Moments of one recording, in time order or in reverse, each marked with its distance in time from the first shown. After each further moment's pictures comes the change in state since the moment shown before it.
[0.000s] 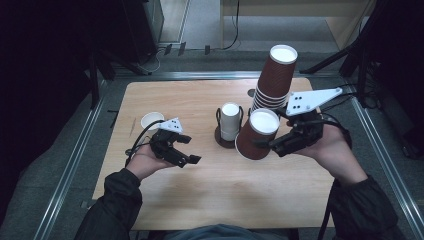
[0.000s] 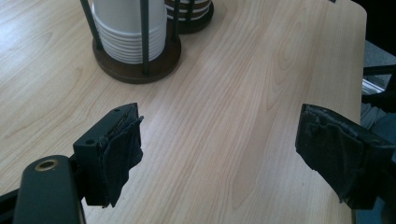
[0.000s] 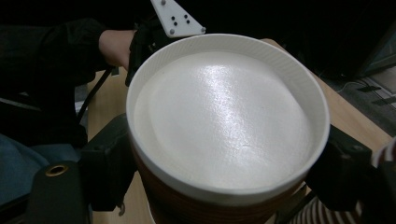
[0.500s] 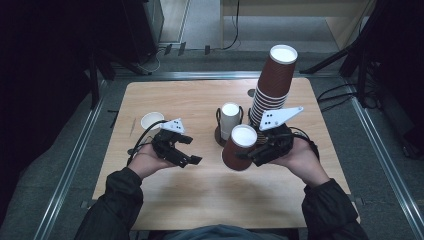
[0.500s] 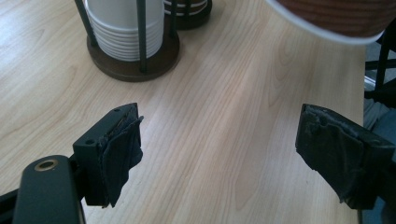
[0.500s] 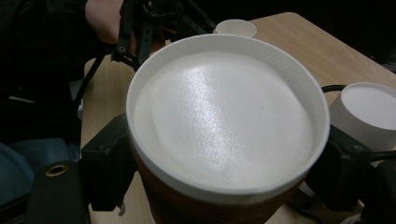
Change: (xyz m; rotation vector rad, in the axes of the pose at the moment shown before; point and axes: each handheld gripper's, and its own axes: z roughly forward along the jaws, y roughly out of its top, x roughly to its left) left arm 0.004 -0.001 0.007 0.013 -0.010 0.016; right arm -0.004 -0.043 0.067 0.027 0.056 0.054
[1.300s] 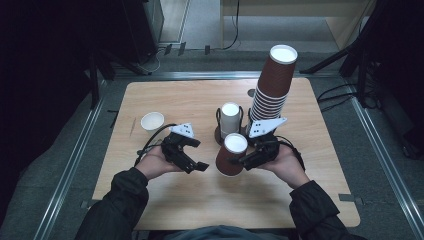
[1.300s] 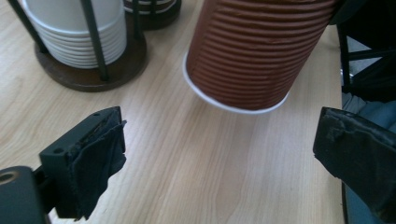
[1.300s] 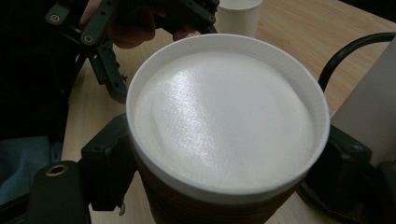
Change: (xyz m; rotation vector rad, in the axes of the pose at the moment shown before) left arm -0.006 0.003 0.024 0.008 -0.108 0.027; right arm -0.017 -0.042 0.047 -0.009 0.037 0.058
